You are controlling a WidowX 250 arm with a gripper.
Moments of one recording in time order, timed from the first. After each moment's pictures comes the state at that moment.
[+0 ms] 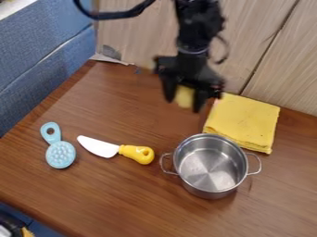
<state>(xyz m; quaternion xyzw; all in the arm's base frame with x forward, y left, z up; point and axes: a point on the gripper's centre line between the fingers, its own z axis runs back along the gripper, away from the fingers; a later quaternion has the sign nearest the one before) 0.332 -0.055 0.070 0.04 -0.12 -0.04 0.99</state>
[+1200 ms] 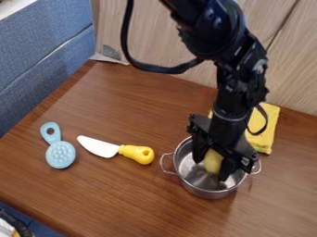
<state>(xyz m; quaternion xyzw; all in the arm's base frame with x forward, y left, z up) 0.284 -0.108 0.001 0.01 -0.01 -0.15 0.99</state>
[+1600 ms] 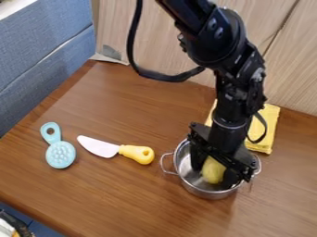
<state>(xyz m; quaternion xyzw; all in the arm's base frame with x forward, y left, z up) 0.280 -0.109 -0.007 0.00 0.00 -0.16 0.99</state>
